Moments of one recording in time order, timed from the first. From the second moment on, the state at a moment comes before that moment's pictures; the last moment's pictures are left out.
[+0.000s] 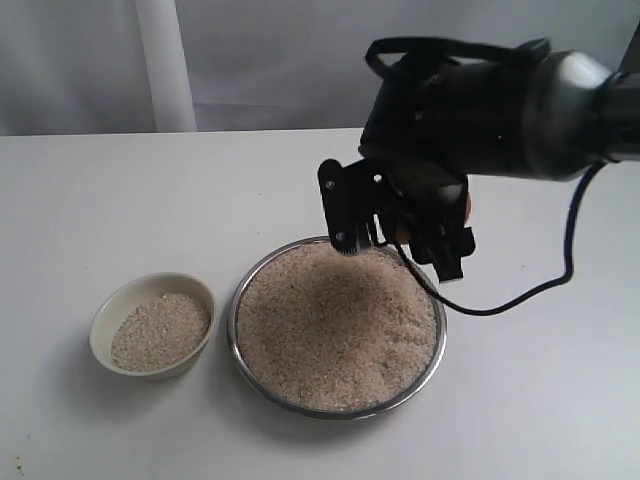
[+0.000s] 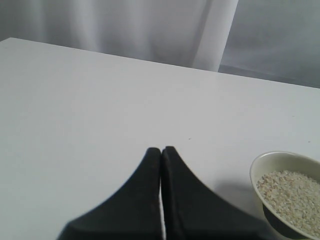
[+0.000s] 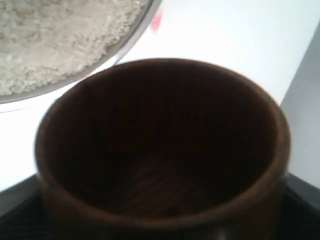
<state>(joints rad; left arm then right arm) 0.07 0.00 0.00 0.20 0.34 -0.34 0.70 1.89 -1.34 -0.73 0.96 -0.58</state>
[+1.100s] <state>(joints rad) 0.07 0.00 0.00 0.20 0.34 -0.34 0.76 2.07 -1.35 -0.77 1.02 -0.70</state>
